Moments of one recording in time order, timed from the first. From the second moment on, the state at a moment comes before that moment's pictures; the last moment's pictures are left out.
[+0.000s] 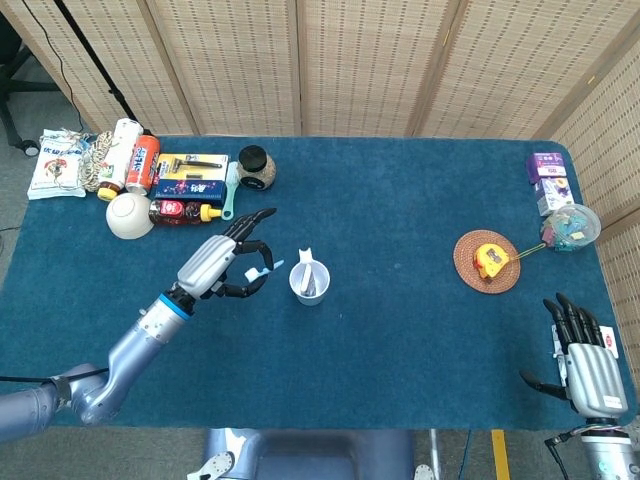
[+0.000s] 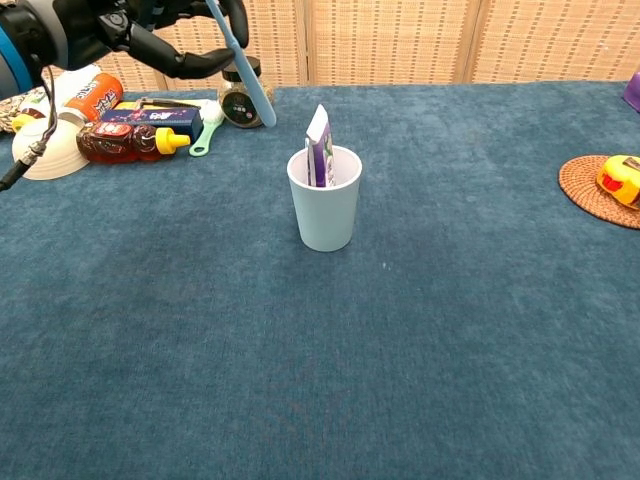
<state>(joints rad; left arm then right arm) -0.77 -1.38 -0.19 -1.61 1.43 1.06 -0.47 0.03 -1.16 0.05 -1.68 -1.50 1.49 0.08</state>
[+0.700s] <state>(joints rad) -0.82 -1.51 -0.23 -1.52 1.36 0.98 -0.54 0.03 -1.16 0.05 -1.67 -1.49 1.48 0.09</state>
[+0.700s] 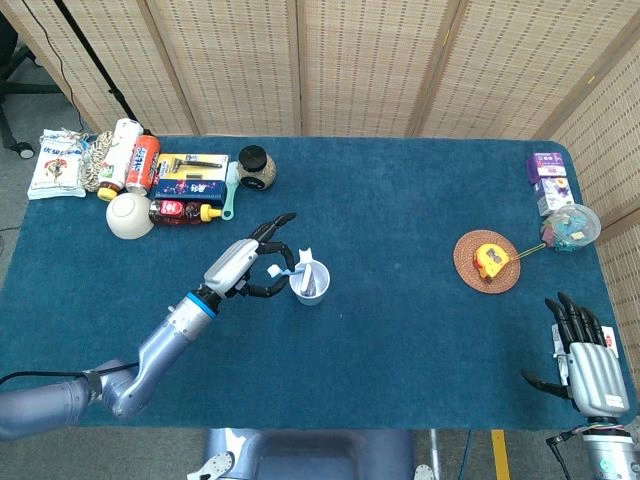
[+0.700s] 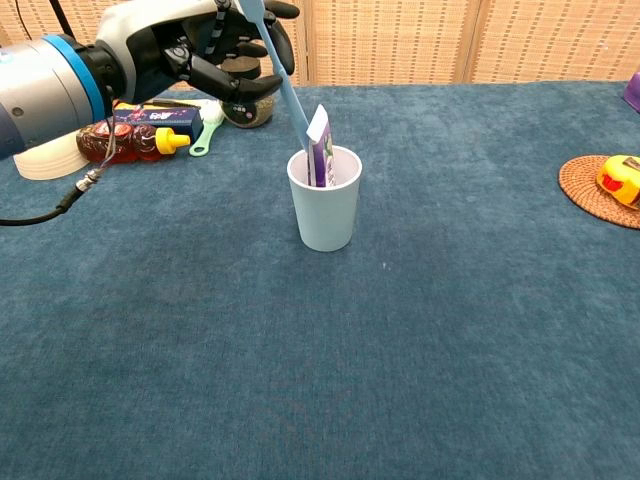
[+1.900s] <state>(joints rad) -0.80 -1.54 -0.22 -1.41 1.44 1.04 -0.59 0.03 -1.16 0.06 -1.67 -1.49 1.49 0.10</state>
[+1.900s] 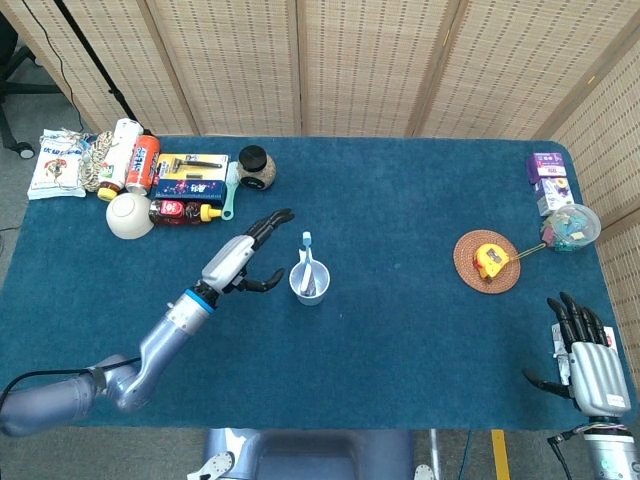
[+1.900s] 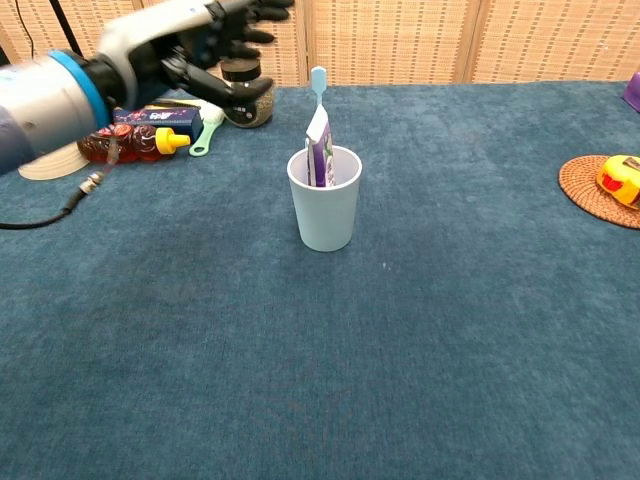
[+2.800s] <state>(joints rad) -0.23 -1.07 0.06 -1.67 1.47 1.50 -0.13 -0.01 -1.16 0.10 -1.69 -1.50 1.63 -0.19</state>
